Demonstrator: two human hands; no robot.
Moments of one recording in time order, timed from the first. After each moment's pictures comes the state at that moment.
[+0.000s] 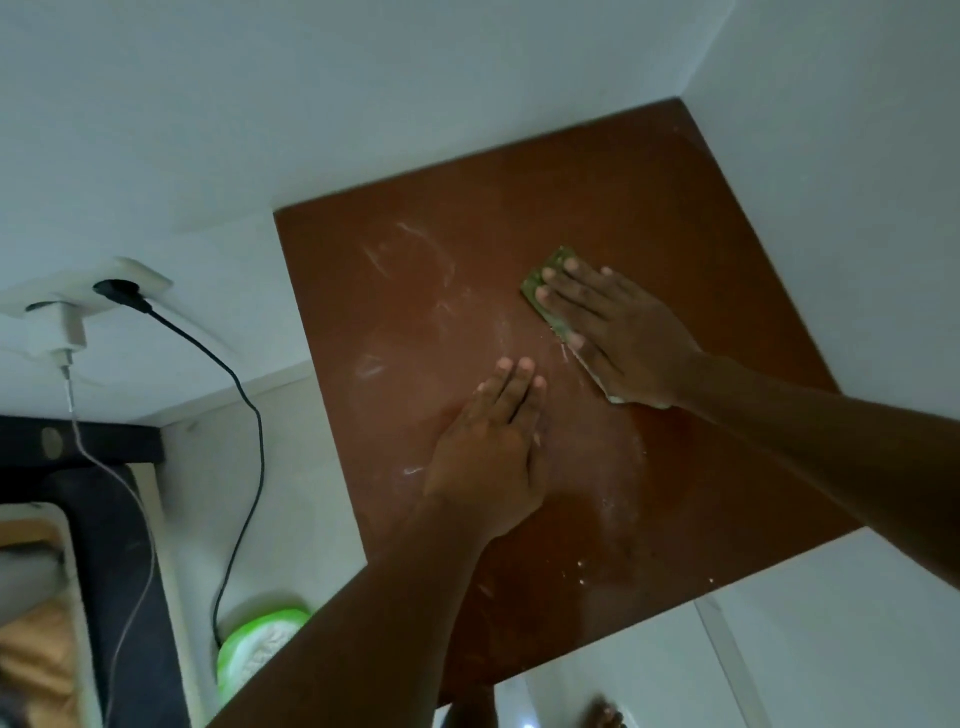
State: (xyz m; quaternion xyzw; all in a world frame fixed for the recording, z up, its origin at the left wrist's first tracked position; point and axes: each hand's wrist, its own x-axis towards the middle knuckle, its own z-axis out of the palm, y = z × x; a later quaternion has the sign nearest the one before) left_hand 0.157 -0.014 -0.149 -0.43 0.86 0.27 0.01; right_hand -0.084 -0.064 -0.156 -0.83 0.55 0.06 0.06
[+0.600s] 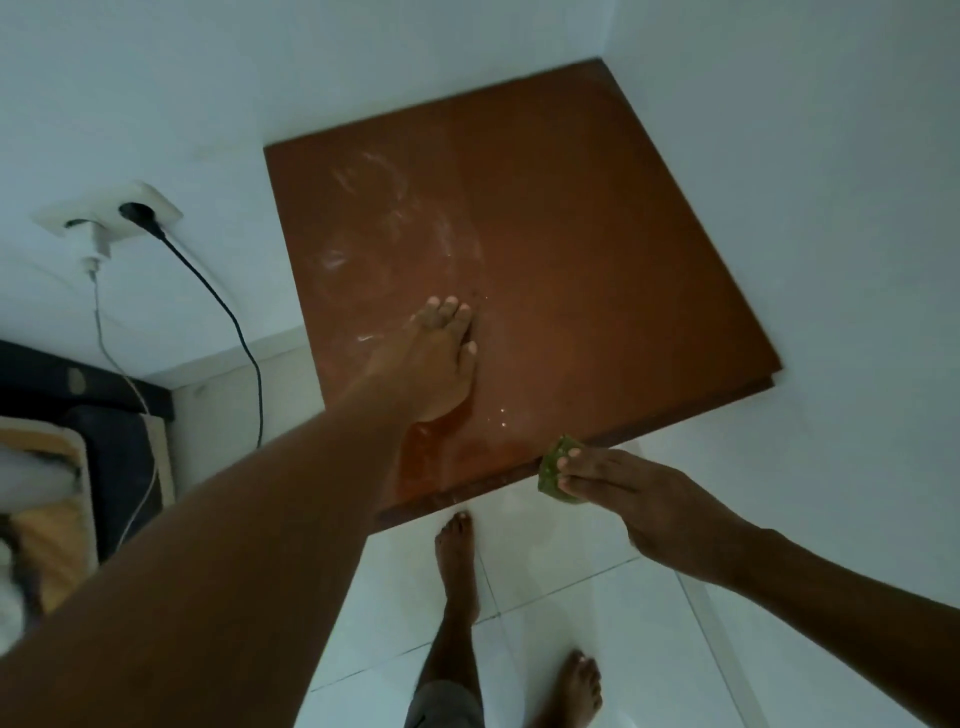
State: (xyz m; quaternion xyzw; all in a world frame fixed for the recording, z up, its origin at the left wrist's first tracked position) left_hand 0.162 0.041 -0.105 -0.48 0.85 0.21 0.12; right_hand -0.076 0.242 -0.137 -0.84 0.48 -0.13 0.21
